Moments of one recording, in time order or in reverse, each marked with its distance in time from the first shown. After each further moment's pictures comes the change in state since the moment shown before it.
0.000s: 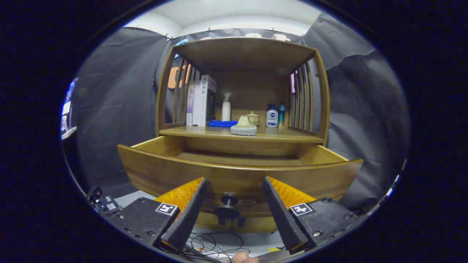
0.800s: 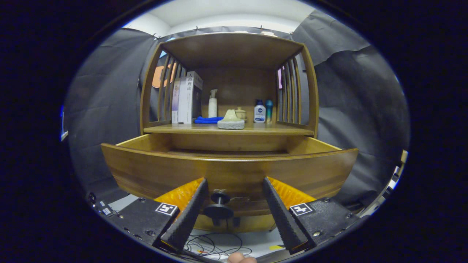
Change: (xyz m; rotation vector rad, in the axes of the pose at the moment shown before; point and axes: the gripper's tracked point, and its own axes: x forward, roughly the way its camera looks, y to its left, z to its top) arm 0.009 -0.011 -0.006 0.029 -0.013 -0.106
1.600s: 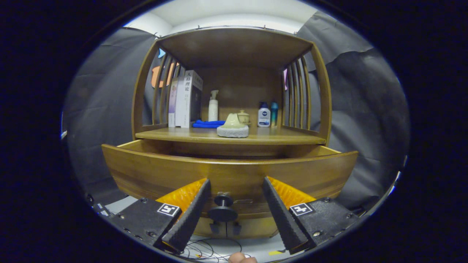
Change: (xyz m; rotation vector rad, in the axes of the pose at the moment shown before) arm 0.057 0.004 0.021 -0.005 -0.001 0.010
